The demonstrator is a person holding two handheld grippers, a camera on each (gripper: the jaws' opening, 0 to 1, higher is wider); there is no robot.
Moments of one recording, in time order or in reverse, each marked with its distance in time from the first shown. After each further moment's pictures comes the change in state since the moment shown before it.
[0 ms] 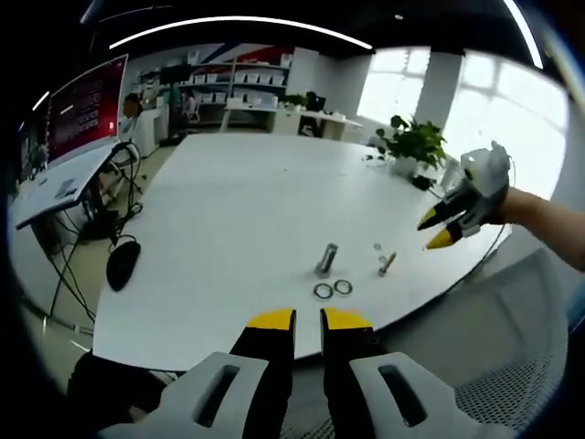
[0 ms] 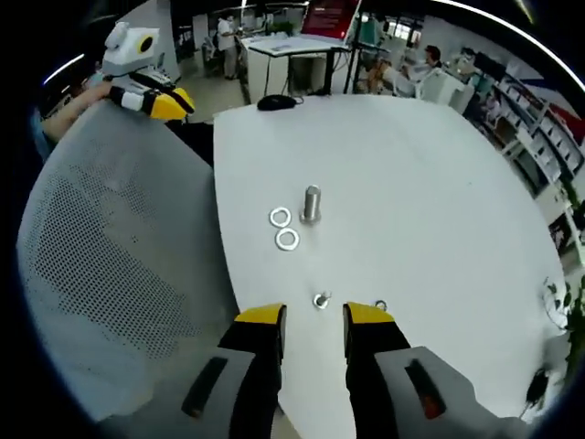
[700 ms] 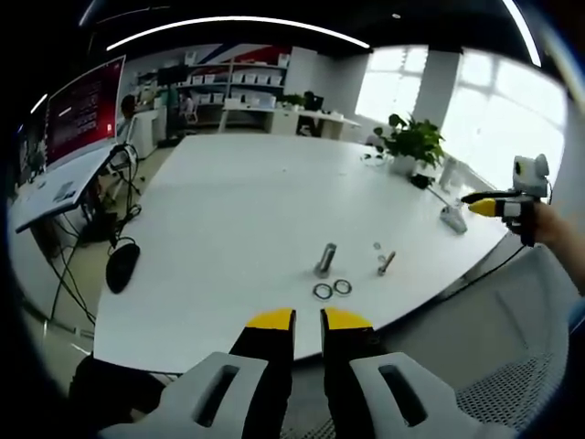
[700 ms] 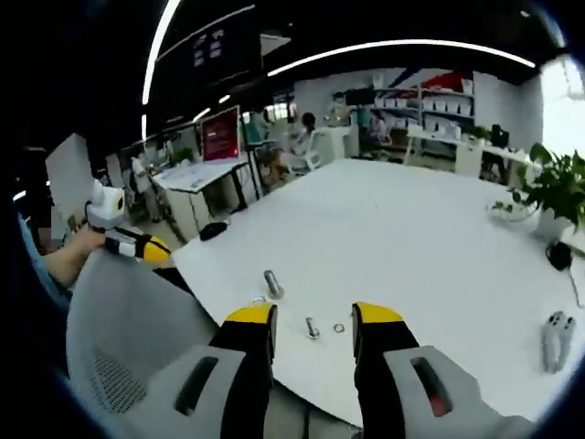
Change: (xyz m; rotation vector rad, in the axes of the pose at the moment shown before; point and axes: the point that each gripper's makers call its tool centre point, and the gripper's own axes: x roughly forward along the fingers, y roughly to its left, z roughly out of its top) left arm -0.001 -0.001 0.003 0.012 -0.013 -0.004; right arm -0.096 -0.013 -0.017 0.608 -0.519 -0.212
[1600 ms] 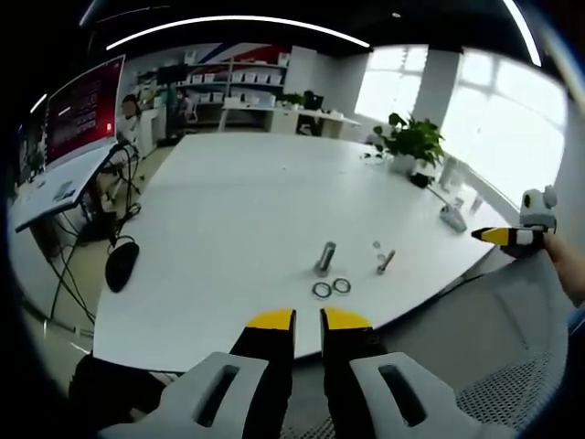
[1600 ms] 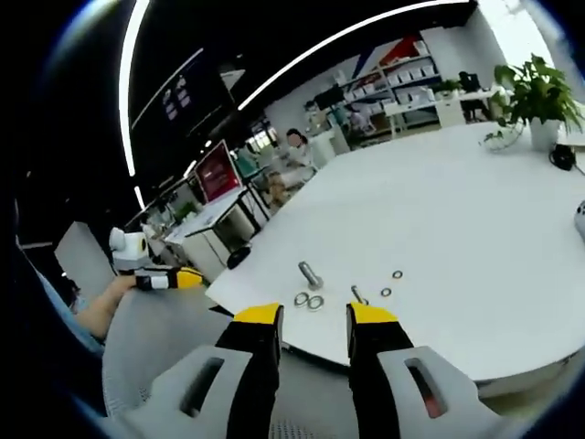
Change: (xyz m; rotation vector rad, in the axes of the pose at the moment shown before) left arm 0.000 -0.001 -0.002 -0.003 0.011 -0.004; right arm -0.006 0.052 -0.039 0.270 -0.035 0.073
